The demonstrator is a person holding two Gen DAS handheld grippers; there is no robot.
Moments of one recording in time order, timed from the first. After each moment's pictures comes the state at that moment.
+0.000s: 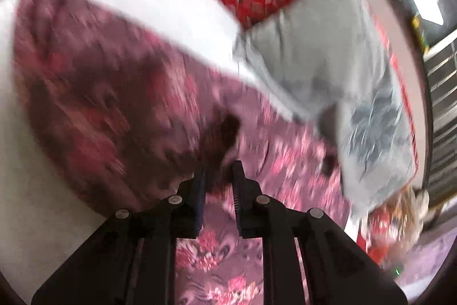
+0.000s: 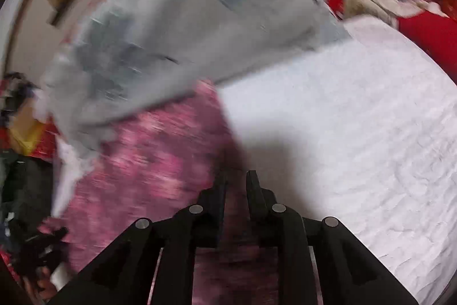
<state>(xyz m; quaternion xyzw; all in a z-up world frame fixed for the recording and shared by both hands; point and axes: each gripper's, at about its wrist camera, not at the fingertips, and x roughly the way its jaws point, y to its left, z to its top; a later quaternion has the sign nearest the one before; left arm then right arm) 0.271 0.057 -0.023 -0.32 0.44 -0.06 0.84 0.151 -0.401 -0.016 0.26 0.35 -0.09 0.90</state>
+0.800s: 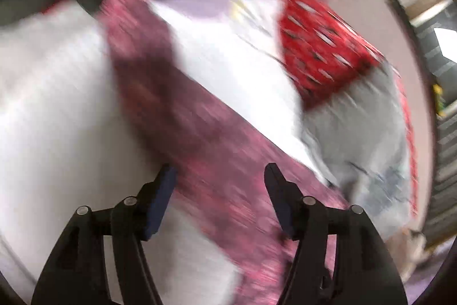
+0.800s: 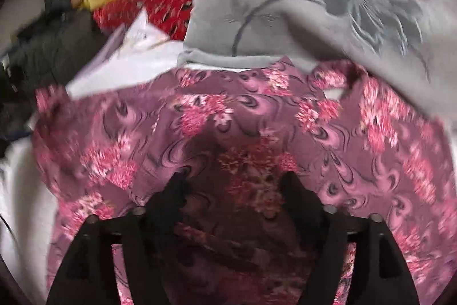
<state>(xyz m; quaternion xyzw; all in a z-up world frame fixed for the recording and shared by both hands) 0.284 0.217 -0.008 -0.35 0.45 0.04 0.82 0.224 -0.134 -0.066 -0.05 0.40 0.04 0.91</state>
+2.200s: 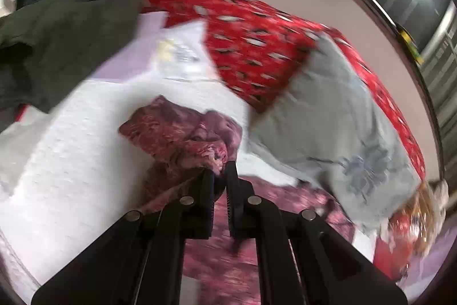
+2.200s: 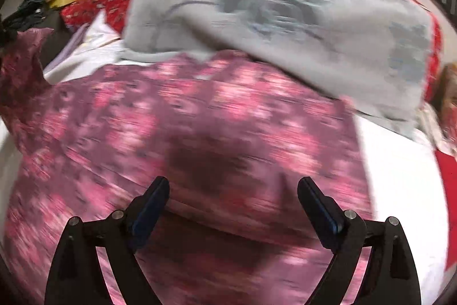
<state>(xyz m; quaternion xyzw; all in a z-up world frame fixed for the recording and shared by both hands) 0.329 0.112 0.087 -0.22 0.42 -0.04 0.88 0.165 -0.268 -0.036 -0.05 0.40 -0.06 0.91</state>
